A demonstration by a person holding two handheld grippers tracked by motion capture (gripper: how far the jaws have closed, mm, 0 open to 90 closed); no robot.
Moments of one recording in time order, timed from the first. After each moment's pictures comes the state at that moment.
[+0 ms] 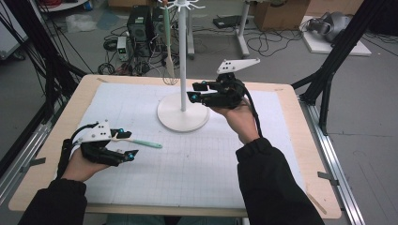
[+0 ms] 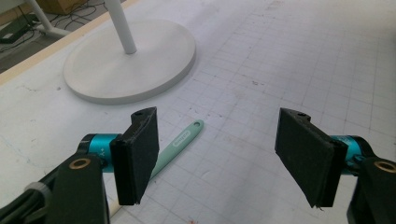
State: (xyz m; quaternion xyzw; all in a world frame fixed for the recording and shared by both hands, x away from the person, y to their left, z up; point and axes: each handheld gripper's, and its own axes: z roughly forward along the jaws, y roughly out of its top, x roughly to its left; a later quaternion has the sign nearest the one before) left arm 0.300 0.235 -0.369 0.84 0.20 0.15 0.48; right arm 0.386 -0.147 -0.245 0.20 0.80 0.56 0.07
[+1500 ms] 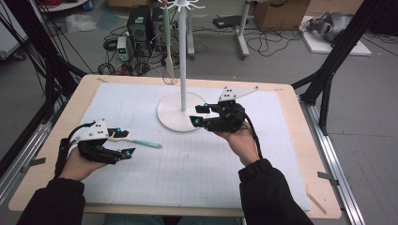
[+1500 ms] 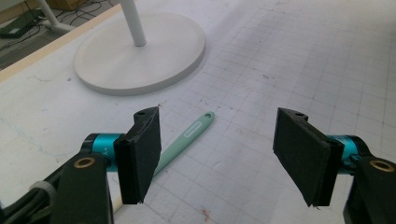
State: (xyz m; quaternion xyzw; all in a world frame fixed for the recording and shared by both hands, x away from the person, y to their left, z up) left arm 0.306 0.246 -0.372 0.84 0.21 0.16 0.47; right arm 0.357 -0.156 -0.300 0.20 0.80 0.56 0.05
